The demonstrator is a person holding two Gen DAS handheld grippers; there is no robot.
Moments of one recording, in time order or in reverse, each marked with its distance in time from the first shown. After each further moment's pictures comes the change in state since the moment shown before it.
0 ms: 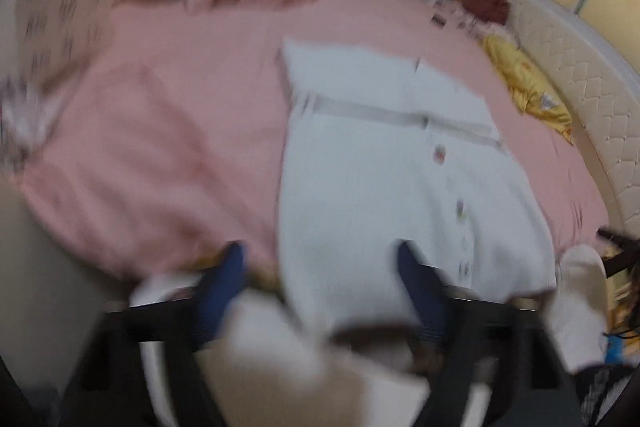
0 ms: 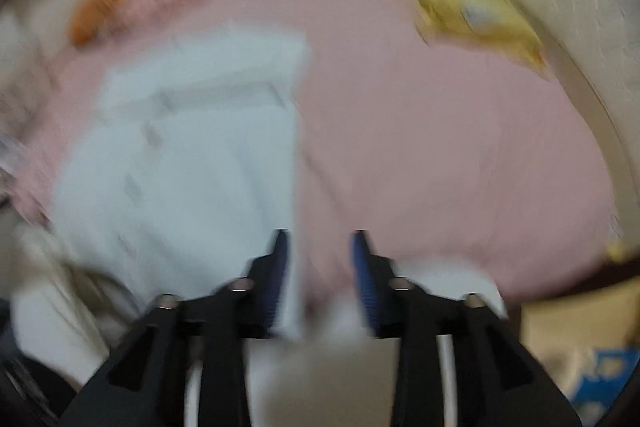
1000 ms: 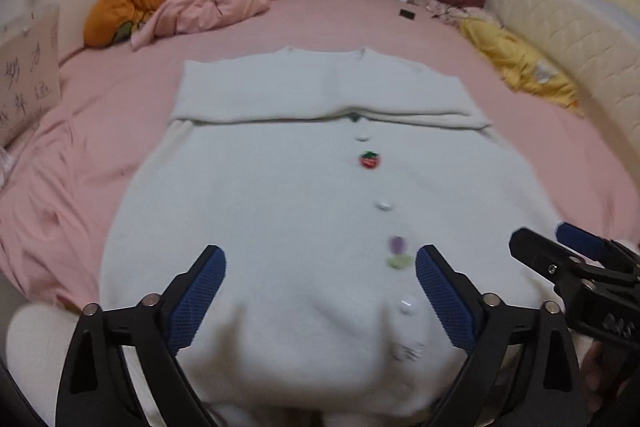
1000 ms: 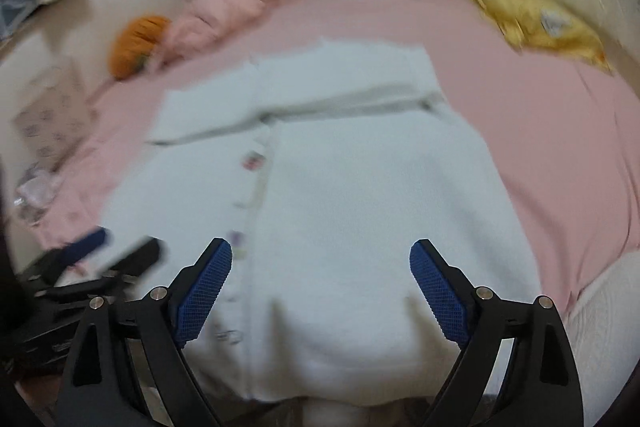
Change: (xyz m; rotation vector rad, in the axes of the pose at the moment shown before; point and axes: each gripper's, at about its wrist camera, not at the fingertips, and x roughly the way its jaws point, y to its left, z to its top) left arm 0.086 -0.108 -0.030 0.036 -0.036 0.006; right arm 0.093 0.125 -0.035 0.042 -0.113 0.109
